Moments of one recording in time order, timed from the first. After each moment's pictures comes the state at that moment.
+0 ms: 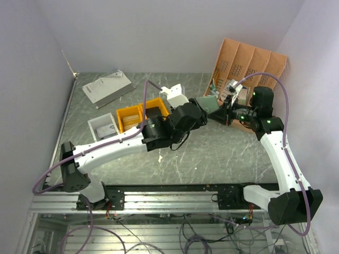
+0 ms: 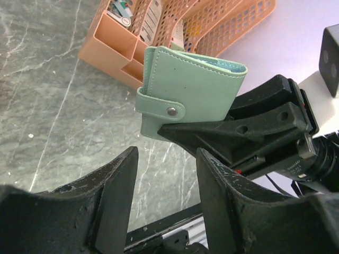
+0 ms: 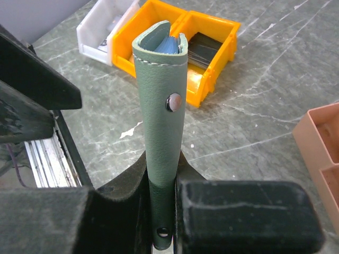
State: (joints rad) left arm -1.20 1.53 1.55 -0.42 -0.64 -1.06; right arm 0.09 1.12 1.08 -0.47 -0.92 -0.18
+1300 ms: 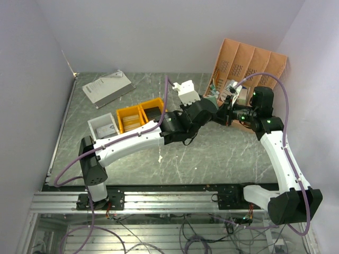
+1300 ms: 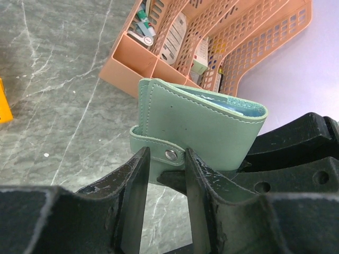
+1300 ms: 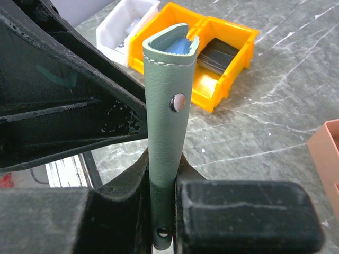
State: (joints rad) left arm -1.18 1.76 1.79 -0.54 -0.77 -1.01; right arm 0.08 1.12 1.08 -0.47 -1.01 -0.18
